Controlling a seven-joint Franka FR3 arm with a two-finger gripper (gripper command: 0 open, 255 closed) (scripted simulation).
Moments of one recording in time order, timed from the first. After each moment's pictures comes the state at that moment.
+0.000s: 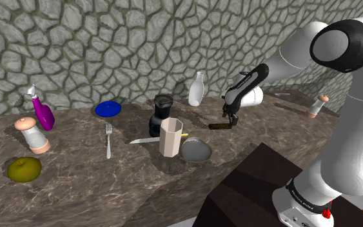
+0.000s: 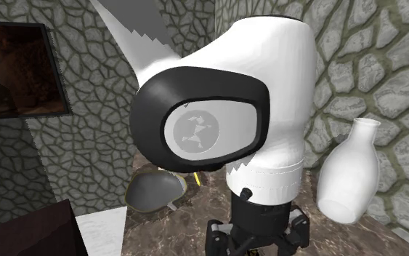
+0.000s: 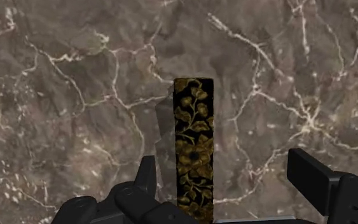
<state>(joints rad) -0.01 0.32 -0.31 -2.42 0.14 2.76 -1.48</state>
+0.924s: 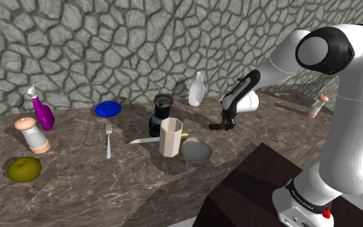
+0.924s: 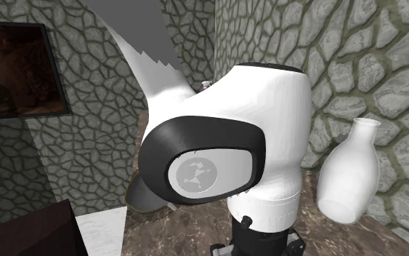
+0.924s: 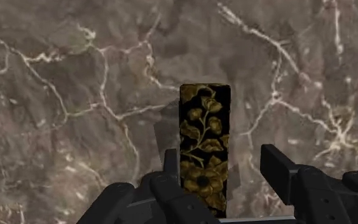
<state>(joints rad) -0.06 0.42 -0.25 -2.39 0.20 2.84 -1.53</state>
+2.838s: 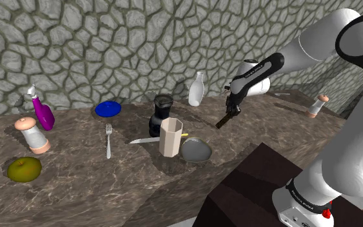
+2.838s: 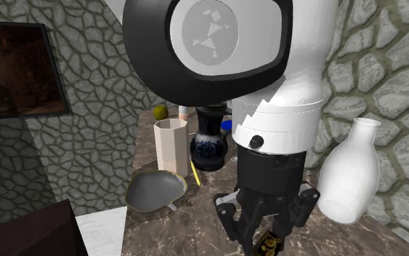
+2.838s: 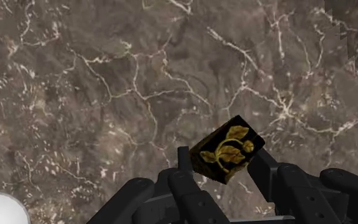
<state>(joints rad) 0.03 0.17 -0.37 -2.41 0.04 2.61 -1.42</state>
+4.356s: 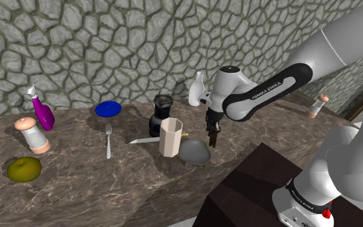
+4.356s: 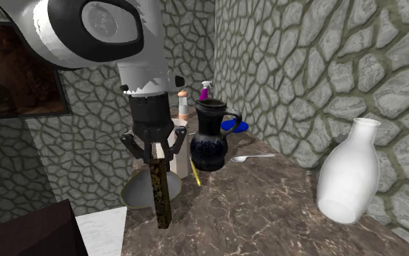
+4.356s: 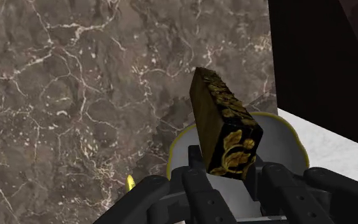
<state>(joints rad) 0.30 -0.06 -0.13 -2.61 -0.12 2.56 -0.78</state>
